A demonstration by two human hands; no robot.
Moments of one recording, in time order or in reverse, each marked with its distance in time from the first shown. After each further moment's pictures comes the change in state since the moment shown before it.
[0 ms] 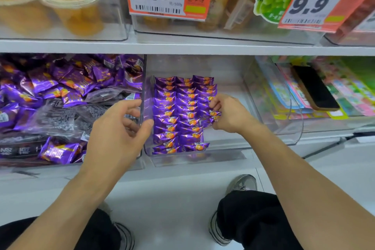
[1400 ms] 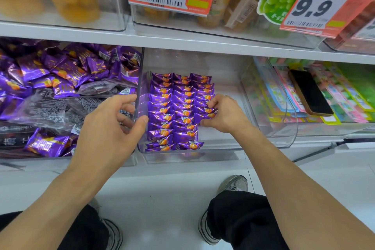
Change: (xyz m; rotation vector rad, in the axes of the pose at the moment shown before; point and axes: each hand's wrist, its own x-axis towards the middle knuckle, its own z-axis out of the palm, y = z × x) left_hand -0.004 0.001 -0.001 0.006 -0.009 0.007; right_hand -0.002 -0.006 0.005 0.034 0.043 0.110
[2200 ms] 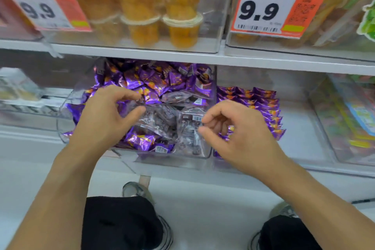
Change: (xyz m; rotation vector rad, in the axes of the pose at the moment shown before) left_hand 0.024 -0.061 -0.138 0.358 0.113 0.027; right_hand -0.104 -0.165 0.008 0.369 0.101 -0.708
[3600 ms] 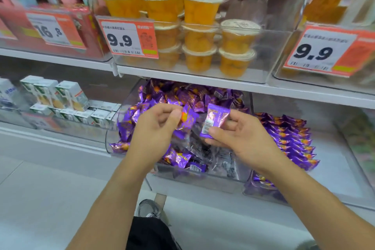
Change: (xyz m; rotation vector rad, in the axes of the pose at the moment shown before) left_hand -0.009 0.005 -0.006 -0.799 0.048 -0.196; right_hand 0.053 -0.017 0.052 0.730 -0.146 0.418
